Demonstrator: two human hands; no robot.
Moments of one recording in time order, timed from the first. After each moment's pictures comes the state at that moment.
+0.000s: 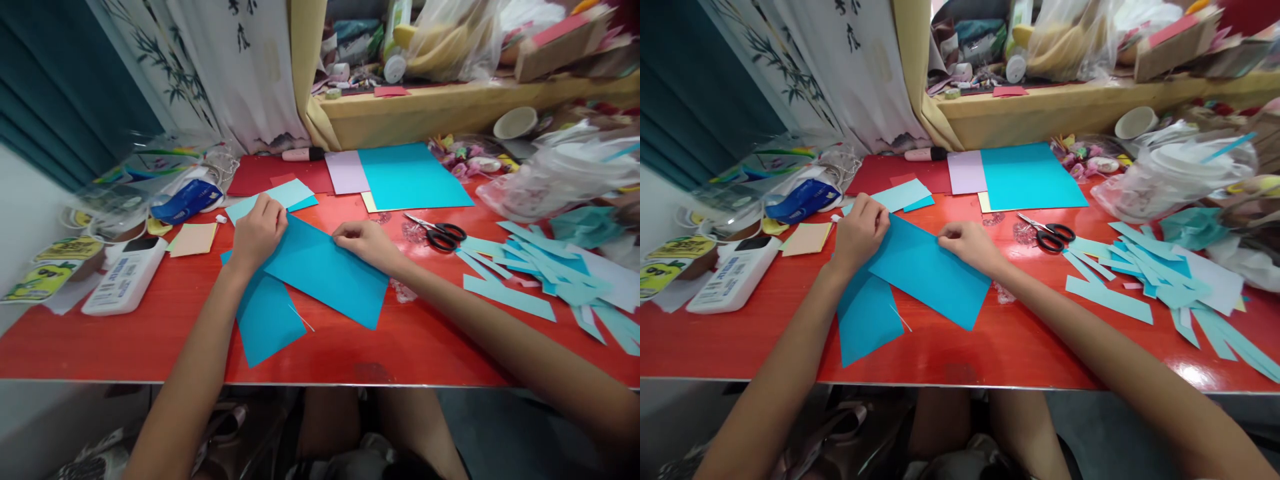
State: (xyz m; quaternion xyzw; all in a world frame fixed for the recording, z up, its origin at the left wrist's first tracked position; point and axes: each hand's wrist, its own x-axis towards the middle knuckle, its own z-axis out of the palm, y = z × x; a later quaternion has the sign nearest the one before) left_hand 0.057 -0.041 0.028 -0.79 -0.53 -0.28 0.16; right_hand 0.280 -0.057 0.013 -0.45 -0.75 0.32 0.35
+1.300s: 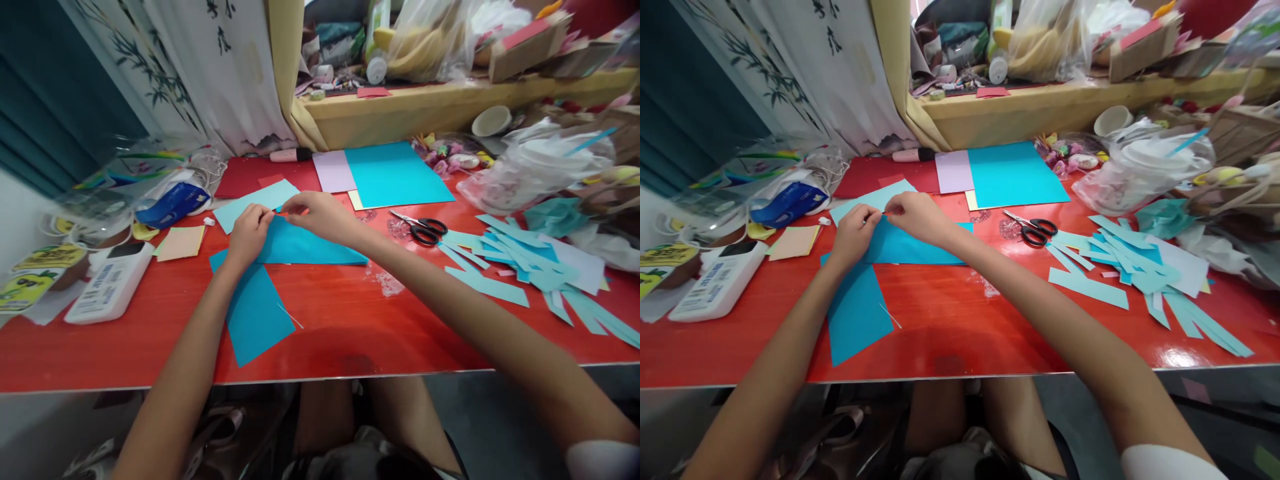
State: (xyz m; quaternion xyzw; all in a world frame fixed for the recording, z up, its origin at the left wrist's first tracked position) left_hand 0.053 -0.022 0.012 -0.77 -0.52 -0.36 -0.03; right_hand 0.236 -0.035 0.058 -0.39 -0.83 0.21 0.33
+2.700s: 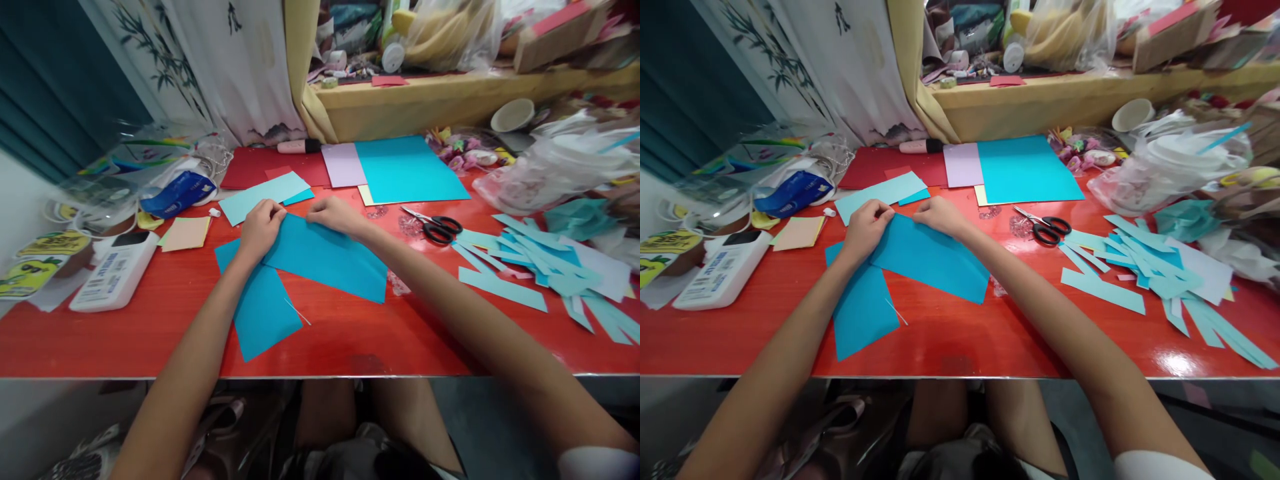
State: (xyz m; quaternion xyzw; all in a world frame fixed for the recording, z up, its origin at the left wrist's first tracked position) left_hand 0.057 -0.021 0.004 -0.76 -0.54 -0.36 -0.06; right_hand 0.240 -0.006 0.017 -0.48 -0.77 0.32 0.28
